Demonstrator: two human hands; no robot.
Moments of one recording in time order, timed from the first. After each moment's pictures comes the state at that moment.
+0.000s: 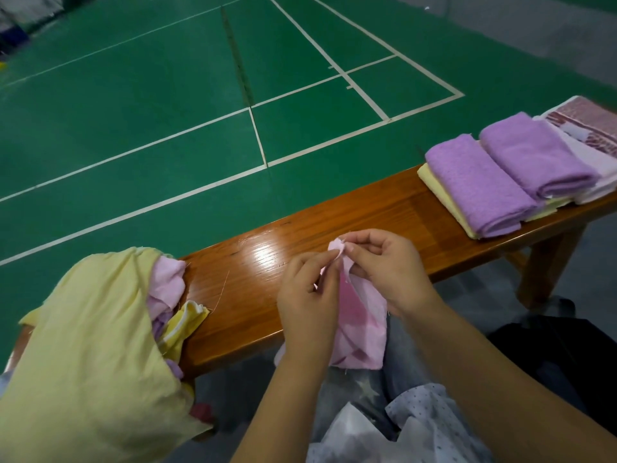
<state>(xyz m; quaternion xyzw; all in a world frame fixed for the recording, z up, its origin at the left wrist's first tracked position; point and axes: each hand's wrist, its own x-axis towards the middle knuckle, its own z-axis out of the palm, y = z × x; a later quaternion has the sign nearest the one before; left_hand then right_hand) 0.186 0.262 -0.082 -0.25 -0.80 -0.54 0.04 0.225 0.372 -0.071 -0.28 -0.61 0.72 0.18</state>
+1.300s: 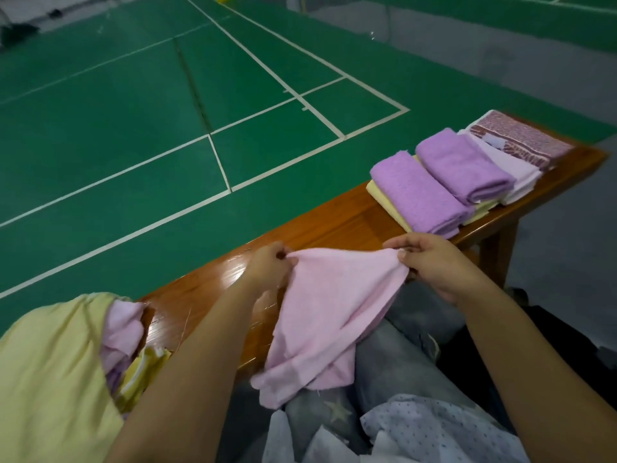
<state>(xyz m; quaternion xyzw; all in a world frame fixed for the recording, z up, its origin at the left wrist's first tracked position) 0.061 0.329 -0.115 -0.31 -0.89 -0.24 -0.23 0.289 0.481 -0.085 -0.38 -0.65 0.65 0.10</state>
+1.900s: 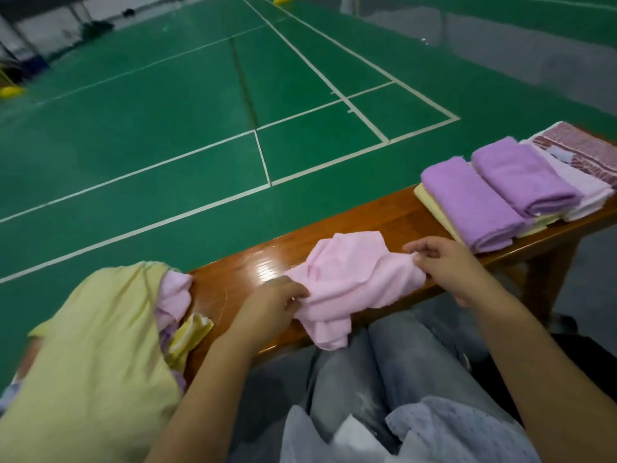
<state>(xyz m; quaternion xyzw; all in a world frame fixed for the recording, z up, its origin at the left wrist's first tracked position) 0.105 0.212 -0.092 -0.45 -0.88 -0.14 -0.10 0.256 0.463 -0.104 -0.35 -0.72 0.59 0.12</state>
